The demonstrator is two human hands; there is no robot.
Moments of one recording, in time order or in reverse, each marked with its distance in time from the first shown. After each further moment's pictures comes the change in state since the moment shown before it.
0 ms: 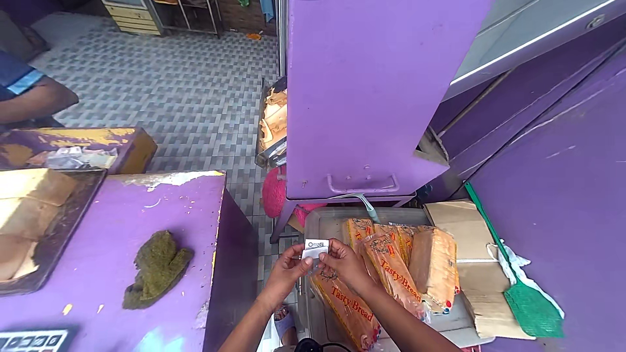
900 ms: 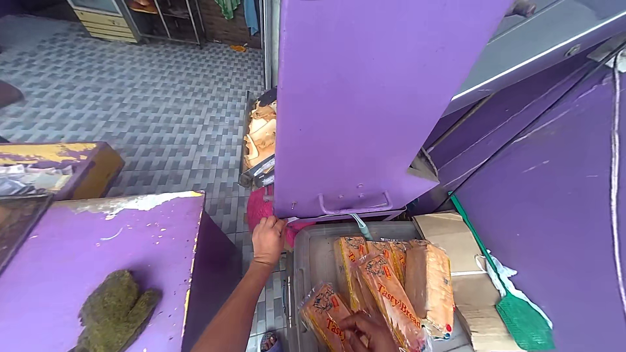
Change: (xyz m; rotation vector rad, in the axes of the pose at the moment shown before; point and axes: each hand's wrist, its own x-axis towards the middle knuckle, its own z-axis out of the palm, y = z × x) left_hand 0.166 -0.005 -0.033 1.200 0.489 0.841; right_hand -0.090 0.038 -0.033 -0.580 0.104 -0.154
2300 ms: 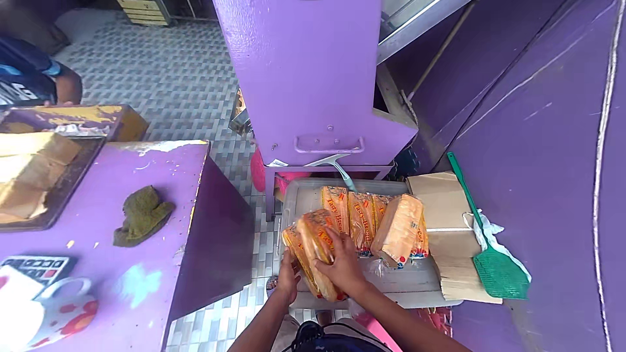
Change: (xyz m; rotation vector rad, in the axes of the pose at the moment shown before) left_hand -0.226 0.181 -0.006 -1.090 -0.237 -1.560; right_hand -0.023 0.046 -0.023 -0.209 -0.024 0.140
